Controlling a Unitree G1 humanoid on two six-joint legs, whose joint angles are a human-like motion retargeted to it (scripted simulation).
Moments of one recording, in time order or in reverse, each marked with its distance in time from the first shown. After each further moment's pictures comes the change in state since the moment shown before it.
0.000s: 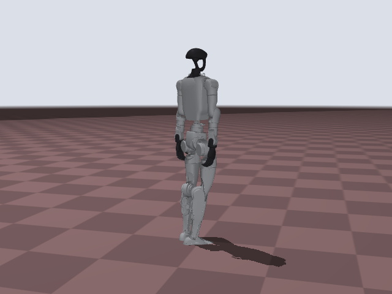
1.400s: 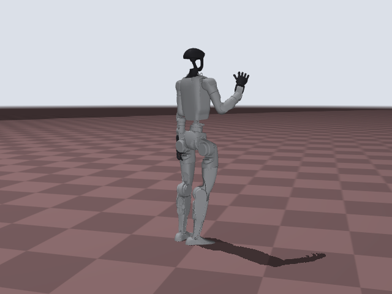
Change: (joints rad) left arm 0.061 -0.042 -0.092 -0.084 0.306 0.019 -0.067; right arm -0.211 -0.293 -0.373 -2.083 -0.001 -0.379 -0.069; waist -0.311 -0.002 -0.069; left_leg -0.064 -0.027 -0.249 0.022 0.005 0.000; right_leg -0.027 -0.044 -0.245 -0.010 0.003 0.016
